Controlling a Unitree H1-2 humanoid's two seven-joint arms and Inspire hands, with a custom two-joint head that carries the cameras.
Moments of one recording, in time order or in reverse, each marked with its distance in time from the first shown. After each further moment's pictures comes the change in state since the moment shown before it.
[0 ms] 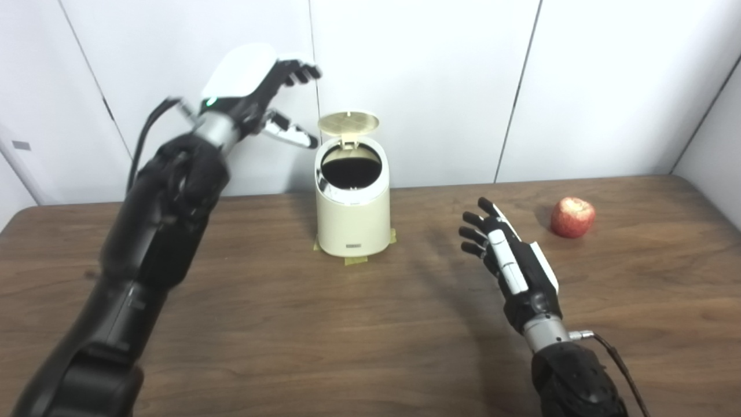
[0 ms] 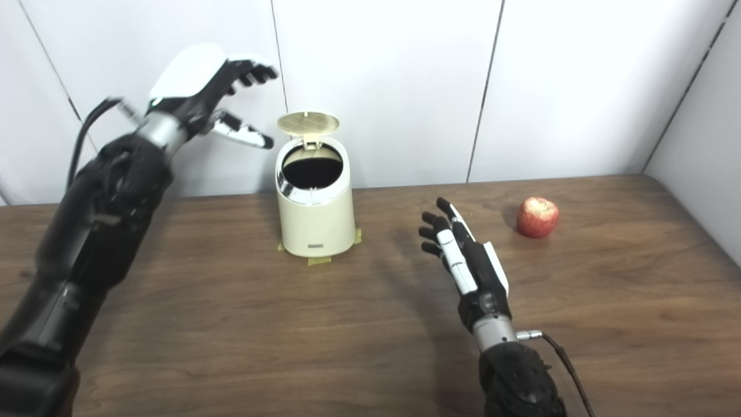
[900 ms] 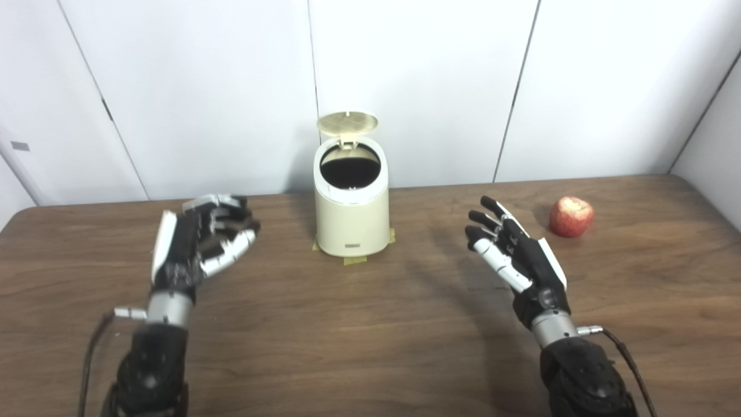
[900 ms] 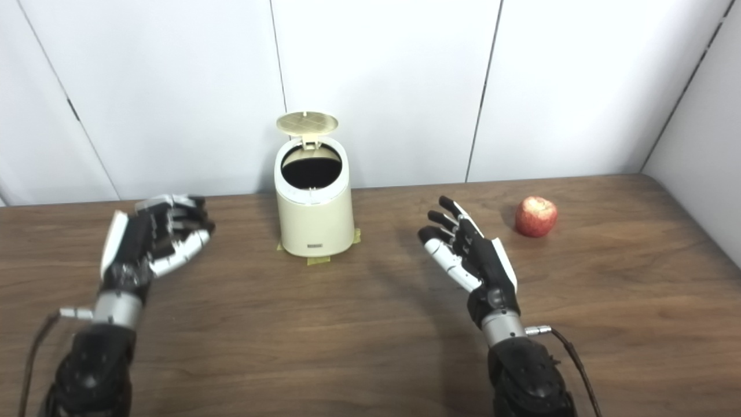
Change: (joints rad) left arm 0.576 -0.172 0.205 -0.250 -0.516 0.122 0.094; right arm -0.002 -0.044 -0.017 0.005 -0.043 -0.015 -0.014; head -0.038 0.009
